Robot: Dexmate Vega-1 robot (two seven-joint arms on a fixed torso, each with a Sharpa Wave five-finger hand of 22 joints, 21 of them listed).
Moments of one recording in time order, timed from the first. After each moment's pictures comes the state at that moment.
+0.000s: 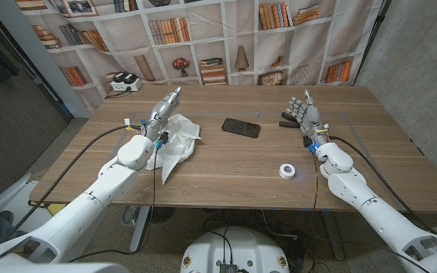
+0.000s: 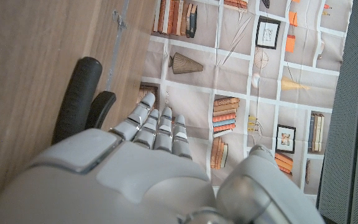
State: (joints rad) left arm 0.92 0.64 0.37 -1.53 -0.41 -0.26 0.16; left_hand 0.45 -0.03 0.01 0.07 0.33 0.05 0.05 0.25 0.18 0.09 -0.02 0.26 0.18 0.09 -0.01 0.22 0.18 0.08 -0.04 0.25 0.18; right arm -0.90 -0.49 -0.34 -1.30 0.67 0.39 0.04; right_hand 0.21 -0.04 0.15 0.04 0.24 0.20 0.08 0.20 0.19 0.22 0.09 0.22 0.18 0.13 0.04 0.20 0.18 0.16 -0.04 0.50 0.17
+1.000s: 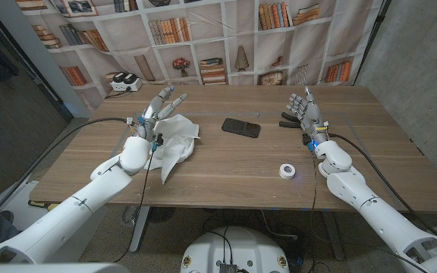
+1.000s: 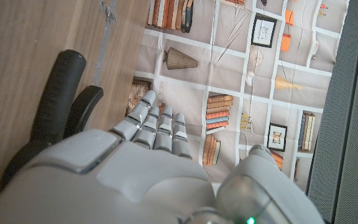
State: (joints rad) left arm 1.01 0.75 0.36 -1.74 0.05 -0.04 0.46; left_hand 0.53 -0.02 0.01 0.04 0.34 0.15 0.03 0.26 0.18 0.19 -0.05 0.26 0.18 0.19 -0.04 0.22 0.18 0.18 -0.04 0.26 0.18; right arm -0.91 -0.49 -0.34 -1.35 0.64 0.39 -0.02; right_hand 0.21 -0.03 0.15 0.03 0.24 0.21 0.08 0.20 0.19 0.24 0.10 0.22 0.18 0.15 0.05 0.20 0.18 0.17 -0.04 0.49 0.17
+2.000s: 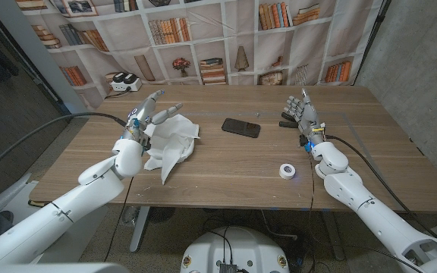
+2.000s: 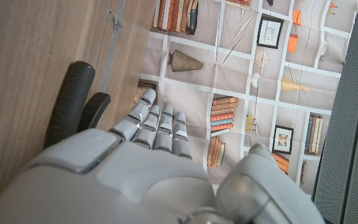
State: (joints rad) left arm 1.11 0.87 0.33 -1.97 0.25 0.32 0.48; left_hand 0.56 -0.02 0.00 0.03 0.35 0.17 0.02 0.25 0.18 0.21 -0.06 0.25 0.18 0.21 -0.04 0.22 0.18 0.18 -0.04 0.25 0.18; right arm -0.92 -0.48 -0.35 -1.38 0.63 0.35 -0.06; right_hand 0.23 -0.03 0.15 0.02 0.24 0.23 0.08 0.20 0.19 0.26 0.10 0.22 0.18 0.17 0.05 0.20 0.18 0.19 -0.04 0.48 0.17
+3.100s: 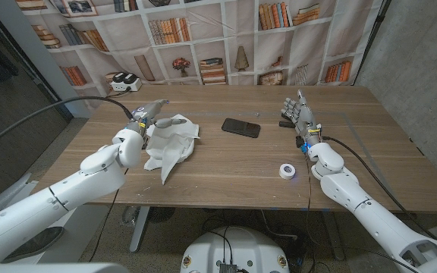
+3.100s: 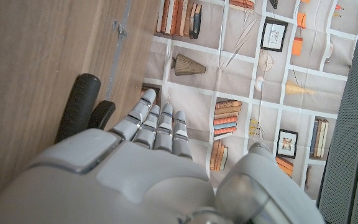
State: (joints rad) left arm 0.98 1.00 0.49 -2.11 0.38 0.63 0.21; left_hand 0.64 -0.10 -0.04 -0.02 0.36 0.20 0.01 0.23 0.18 0.22 -0.07 0.22 0.19 0.20 -0.04 0.19 0.18 0.20 -0.01 0.23 0.19; right arm -0.92 -0.47 -0.37 -1.39 0.61 0.33 -0.08; right_hand 0.24 -0.02 0.15 0.02 0.23 0.24 0.08 0.20 0.19 0.26 0.10 0.22 0.18 0.17 0.05 0.20 0.18 0.20 -0.04 0.47 0.17
